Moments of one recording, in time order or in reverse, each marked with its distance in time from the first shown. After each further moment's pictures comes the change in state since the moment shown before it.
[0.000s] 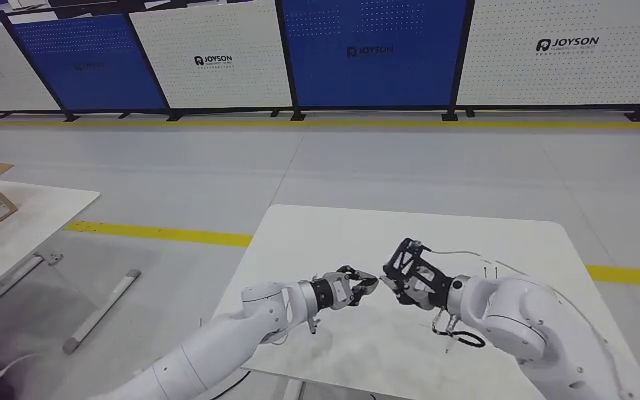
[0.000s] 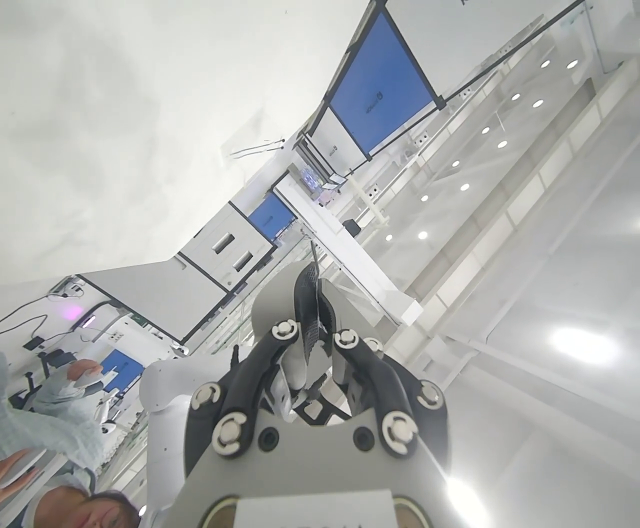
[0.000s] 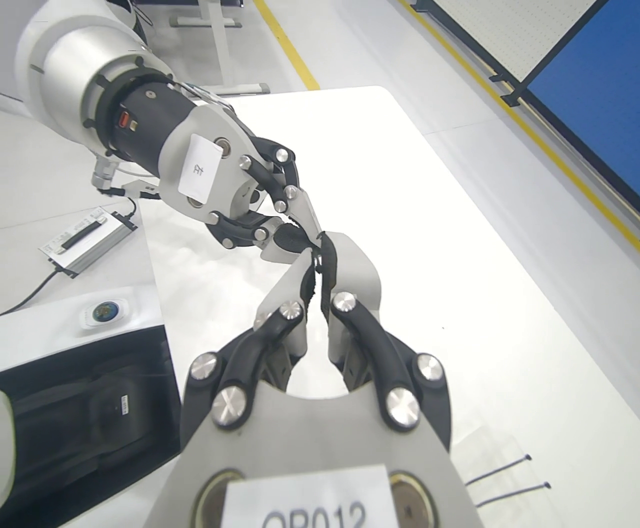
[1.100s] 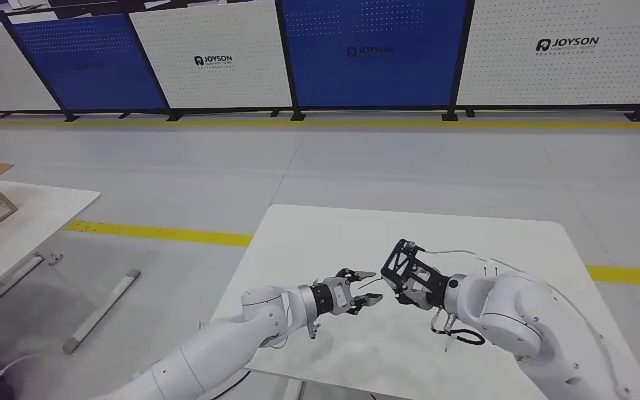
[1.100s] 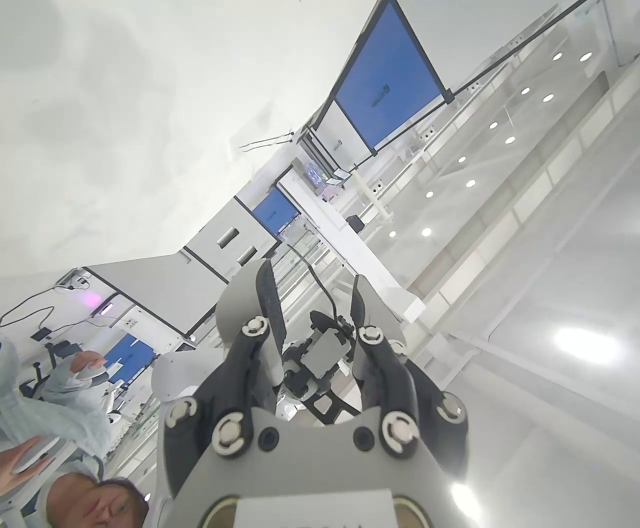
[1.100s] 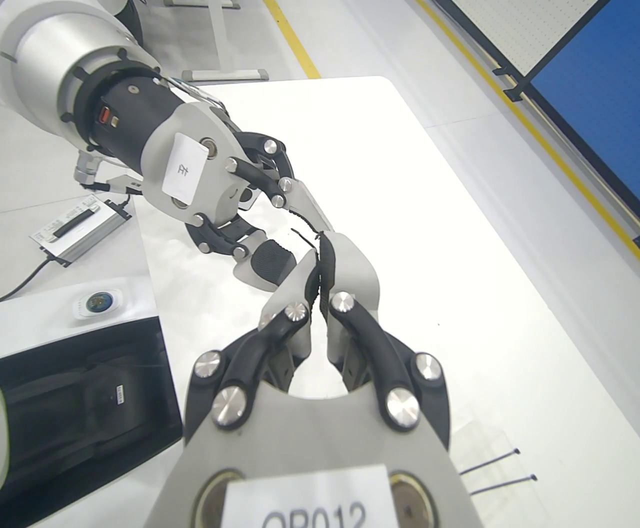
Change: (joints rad) left arm 0.016 0.006 0.007 -0.002 0.000 0.000 -0.049; right arm 0.053 -0.005 -0.059 0.015 -0.017 -0.001 0.036
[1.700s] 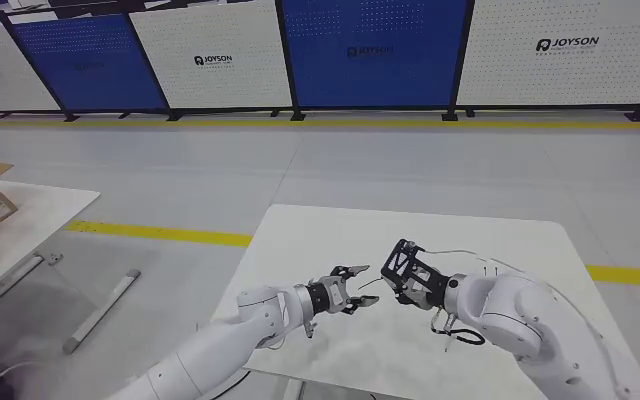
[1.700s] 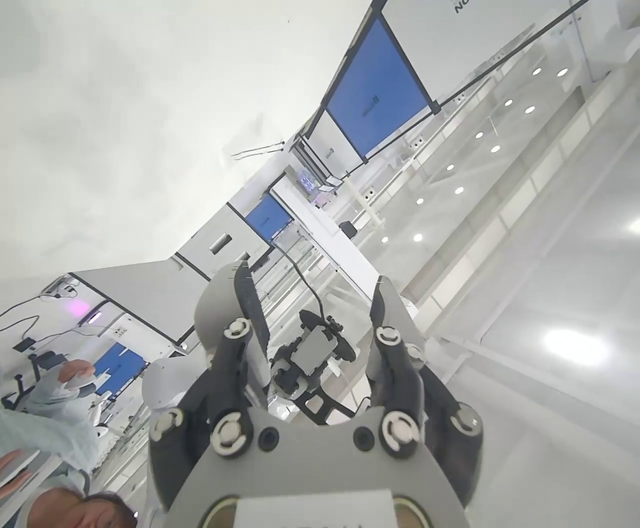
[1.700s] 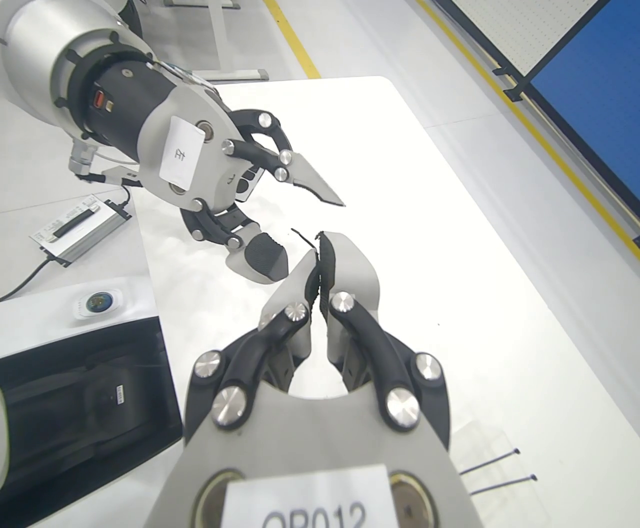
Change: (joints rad) left arm 0.029 0.002 -0.036 -0.015 0.000 0.000 0.035; right arm 0.000 0.000 0.000 0.000 0.000 0.000 0.000
